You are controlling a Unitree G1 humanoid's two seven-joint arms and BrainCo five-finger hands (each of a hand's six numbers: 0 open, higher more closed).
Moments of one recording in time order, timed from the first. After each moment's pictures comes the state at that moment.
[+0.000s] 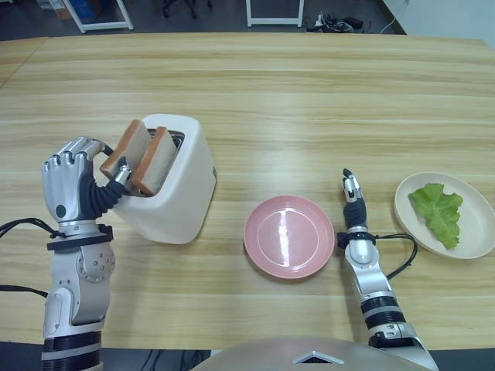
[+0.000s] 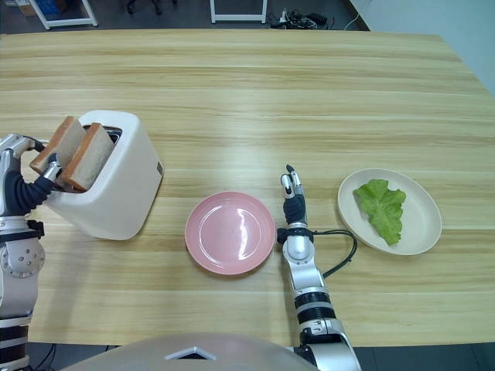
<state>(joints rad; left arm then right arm) 0.18 0.57 0.30 -0.24 0.70 -0.08 0.35 -0.09 -0.04 0.05 0.38 -0.20 -0.24 -0.22</state>
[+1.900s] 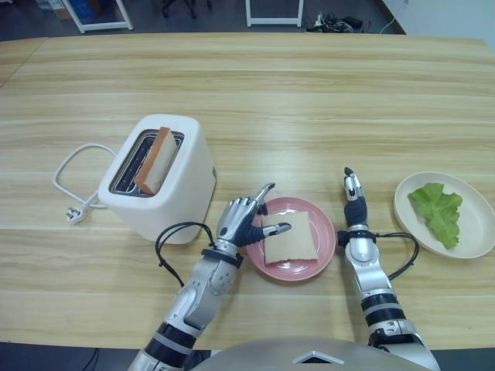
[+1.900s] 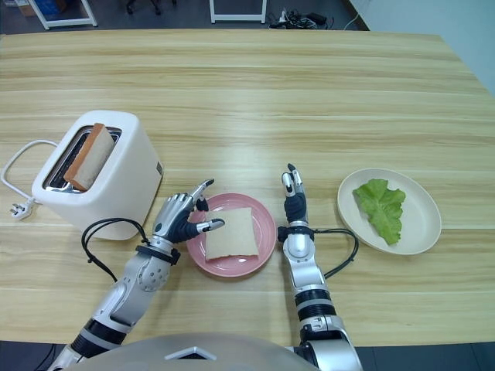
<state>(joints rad) 0.10 0.29 -0.41 -0.17 0.84 -0.05 0.25 -0.11 -0.05 0.04 0.41 -0.20 -0.24 -0.23</state>
